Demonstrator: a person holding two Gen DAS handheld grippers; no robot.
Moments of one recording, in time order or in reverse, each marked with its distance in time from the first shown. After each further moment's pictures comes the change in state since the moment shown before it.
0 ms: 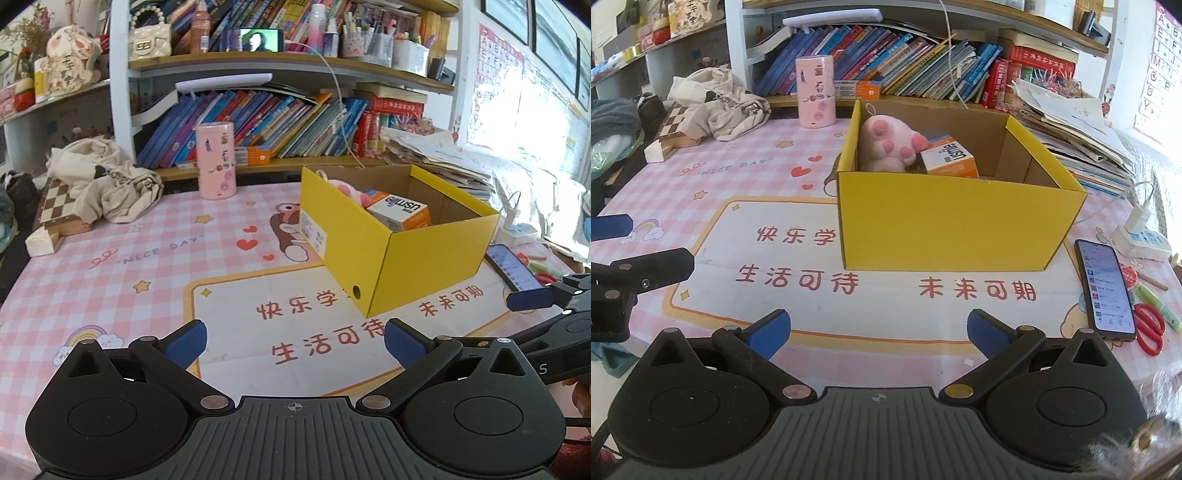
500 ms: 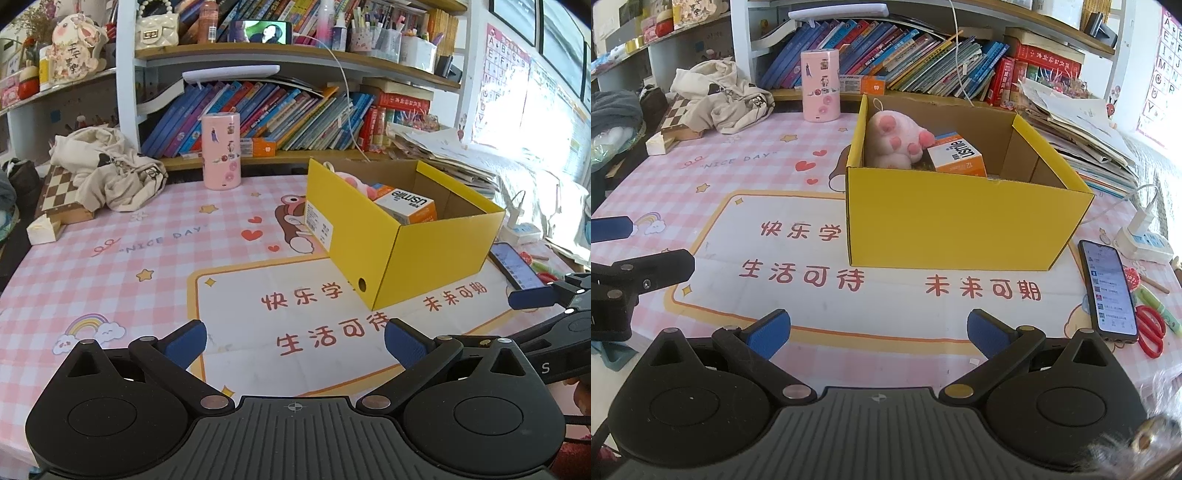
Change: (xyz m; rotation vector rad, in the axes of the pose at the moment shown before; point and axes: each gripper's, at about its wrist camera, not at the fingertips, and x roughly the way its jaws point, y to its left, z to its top) left arm 0.003 0.005 -0.003 -0.015 0.021 -0.005; right arm 0.003 0.006 0.001 -0.011 0.017 -0.005
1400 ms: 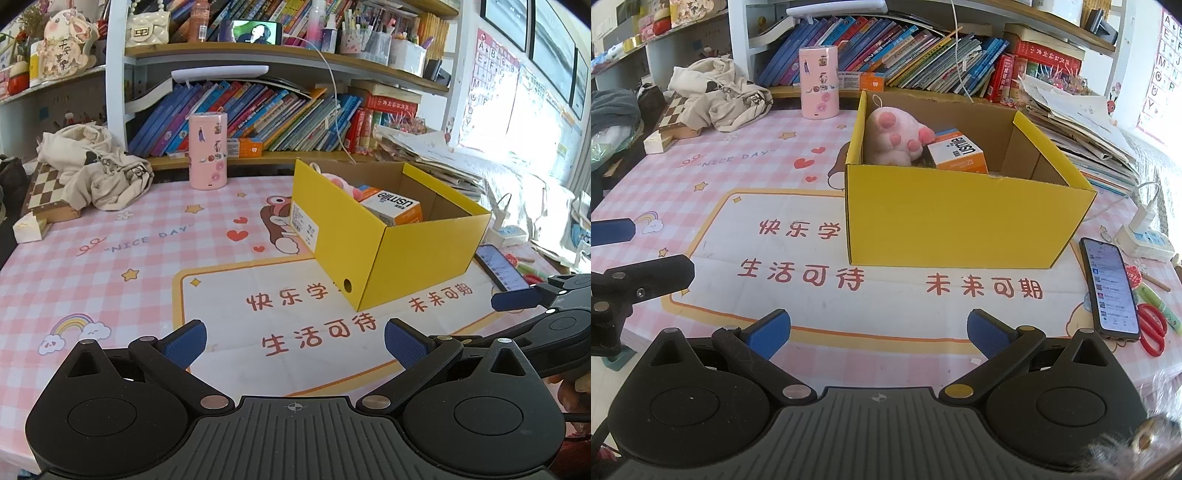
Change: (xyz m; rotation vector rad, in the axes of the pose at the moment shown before) left arm 0.000 0.001 -0.001 -0.010 -0.007 -0.053; right arm 0.004 0.003 0.001 0.010 0.011 -0.003
